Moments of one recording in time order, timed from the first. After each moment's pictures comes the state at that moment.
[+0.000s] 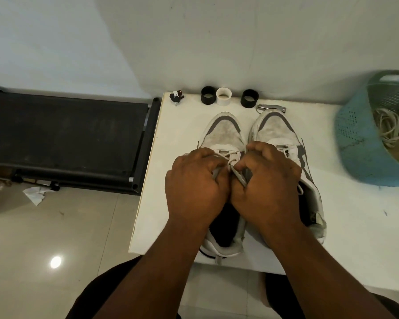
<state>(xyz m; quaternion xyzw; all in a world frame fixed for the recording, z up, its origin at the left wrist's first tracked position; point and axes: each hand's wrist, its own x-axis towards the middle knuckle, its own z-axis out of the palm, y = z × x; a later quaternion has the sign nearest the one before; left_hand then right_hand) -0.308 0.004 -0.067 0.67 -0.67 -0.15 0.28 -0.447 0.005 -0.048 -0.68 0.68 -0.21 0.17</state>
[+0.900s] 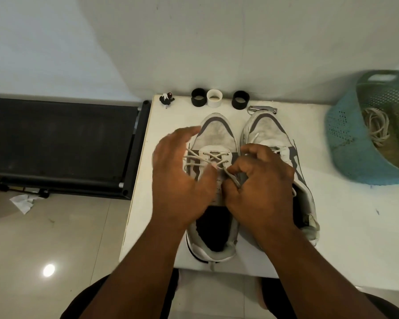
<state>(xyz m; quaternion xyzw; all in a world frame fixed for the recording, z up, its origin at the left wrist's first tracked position) -0.298 -0.004 -0.055 0.65 -0.59 -0.27 0.38 -0.449 0.003 -0.045 -0.66 0.69 -0.24 0.18</state>
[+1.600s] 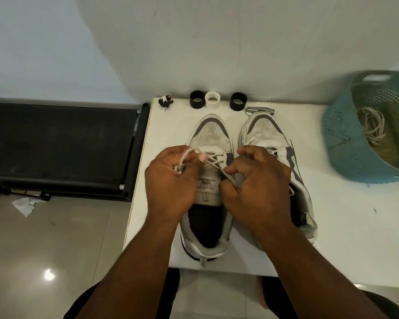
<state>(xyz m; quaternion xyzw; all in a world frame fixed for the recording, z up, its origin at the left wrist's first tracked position) -0.295 -0.011 -0.058 0.68 -0.47 -0.34 0.45 -0.451 0.004 -0.045 -0.66 0.69 -0.23 0.20</state>
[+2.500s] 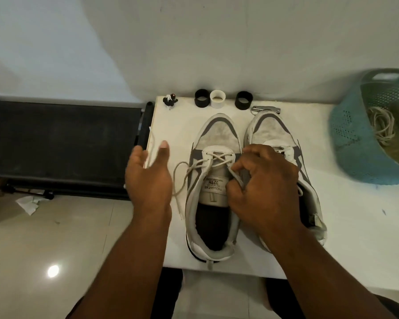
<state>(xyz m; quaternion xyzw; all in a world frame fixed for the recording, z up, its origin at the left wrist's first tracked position) -0.271 -0.021 -0.059 0.74 -0.17 -0.41 0.50 -0.449 0.001 -0.041 -0.68 0.68 -0.20 0.17</state>
